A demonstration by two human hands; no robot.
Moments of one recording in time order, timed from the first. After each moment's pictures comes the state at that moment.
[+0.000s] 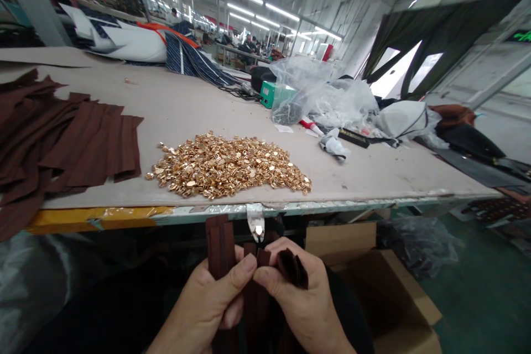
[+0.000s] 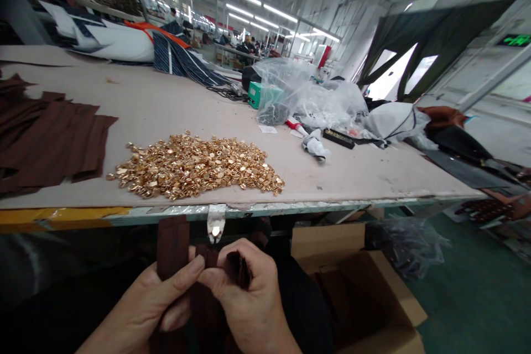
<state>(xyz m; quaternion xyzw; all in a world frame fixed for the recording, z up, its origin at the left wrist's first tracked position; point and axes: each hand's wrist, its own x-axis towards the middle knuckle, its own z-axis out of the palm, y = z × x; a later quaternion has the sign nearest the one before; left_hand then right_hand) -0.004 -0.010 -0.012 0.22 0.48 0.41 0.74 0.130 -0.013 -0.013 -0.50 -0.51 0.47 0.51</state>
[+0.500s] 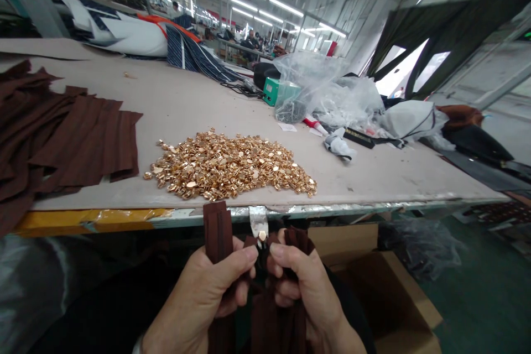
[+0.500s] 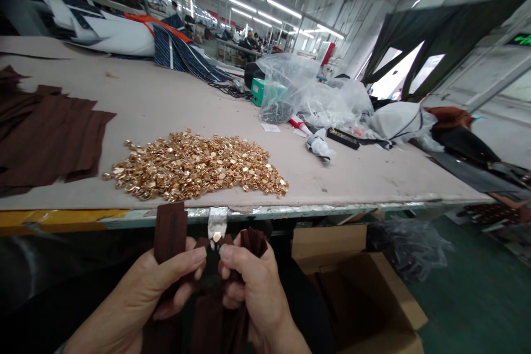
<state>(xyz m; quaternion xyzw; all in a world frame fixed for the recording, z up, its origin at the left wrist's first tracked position) -0.012 0.010 -0.008 0.30 0.50 0.39 0.71 0.127 0.005 -0.008 -0.44 -0.23 0.70 0.51</state>
